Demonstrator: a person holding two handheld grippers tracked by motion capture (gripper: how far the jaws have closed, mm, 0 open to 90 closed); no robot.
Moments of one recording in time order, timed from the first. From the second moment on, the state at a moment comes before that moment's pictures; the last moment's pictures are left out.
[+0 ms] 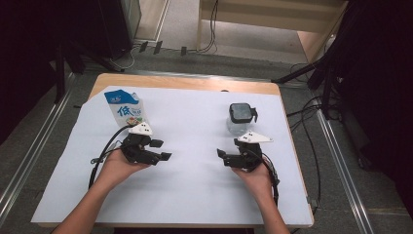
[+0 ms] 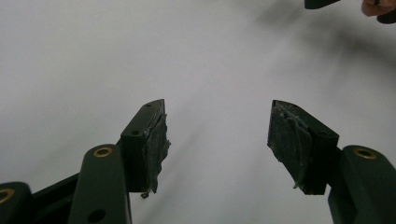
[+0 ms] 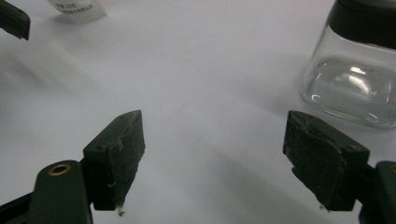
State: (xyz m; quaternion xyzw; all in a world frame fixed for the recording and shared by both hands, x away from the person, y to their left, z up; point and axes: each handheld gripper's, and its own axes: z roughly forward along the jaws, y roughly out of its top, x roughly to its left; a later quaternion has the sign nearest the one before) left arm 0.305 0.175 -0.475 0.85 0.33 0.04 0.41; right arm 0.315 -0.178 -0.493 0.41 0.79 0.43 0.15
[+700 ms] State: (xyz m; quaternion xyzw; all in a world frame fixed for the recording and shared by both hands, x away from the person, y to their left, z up) left arm 0.306 0.181 -0.474 0.85 0.33 0.05 0.41; right arm 0.315 -0.184 -0.492 0.42 0.78 0.43 0.17
